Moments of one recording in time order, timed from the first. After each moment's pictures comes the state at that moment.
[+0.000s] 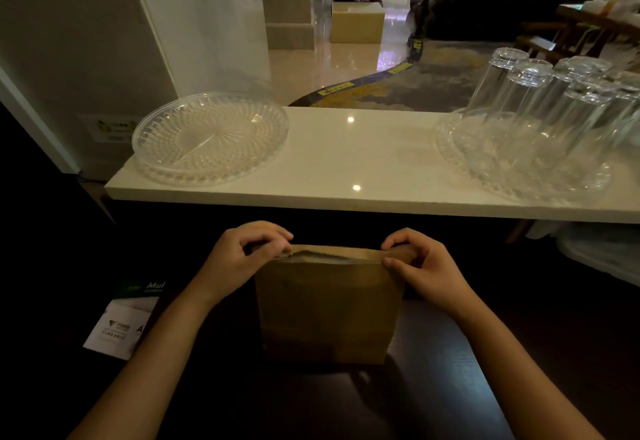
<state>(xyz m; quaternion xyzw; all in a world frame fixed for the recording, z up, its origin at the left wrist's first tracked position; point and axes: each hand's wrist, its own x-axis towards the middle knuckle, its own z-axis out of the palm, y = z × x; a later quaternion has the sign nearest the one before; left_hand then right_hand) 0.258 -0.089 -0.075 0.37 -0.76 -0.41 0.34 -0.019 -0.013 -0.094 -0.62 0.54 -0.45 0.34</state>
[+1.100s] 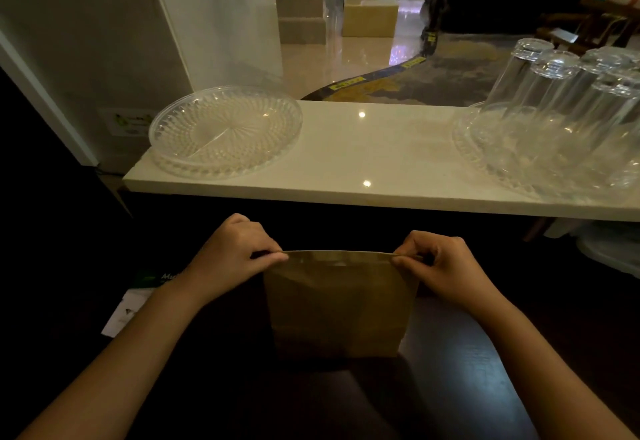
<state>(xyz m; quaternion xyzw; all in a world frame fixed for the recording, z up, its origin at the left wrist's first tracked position) 0.284 -0.096 -0.074 0.35 -0.90 -0.11 0.22 -0.017 -0.013 -0.084 -0.71 0.56 -0.36 0.21</state>
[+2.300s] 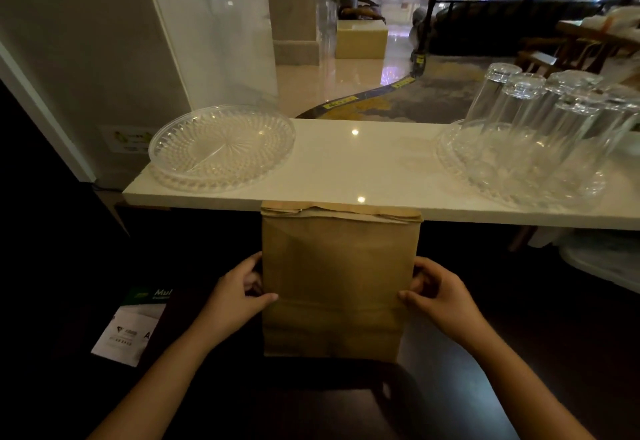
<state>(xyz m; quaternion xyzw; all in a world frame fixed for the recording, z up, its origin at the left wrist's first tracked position) 0.271 -0.060 -0.117 0.55 -0.67 -0.43 0.26 -0.026 0.016 -0.119 -0.57 0.64 -0.41 0.32</state>
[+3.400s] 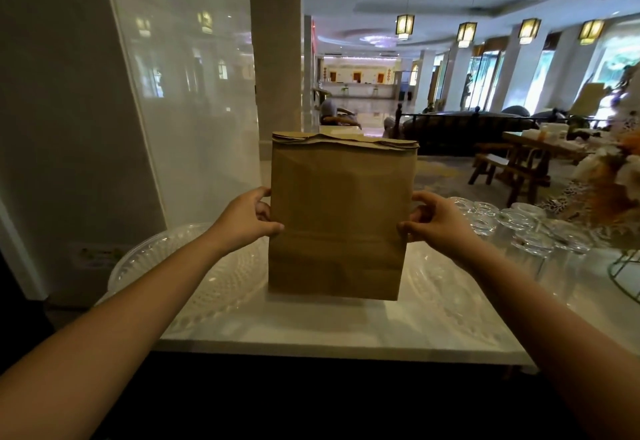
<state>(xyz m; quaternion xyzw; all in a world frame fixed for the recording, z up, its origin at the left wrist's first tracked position) 0.179 -0.251 0.085 0.45 -0.77 -0.29 0.34 -0.101 -0.147 0.093 -0.59 0.62 -0.47 0.22</state>
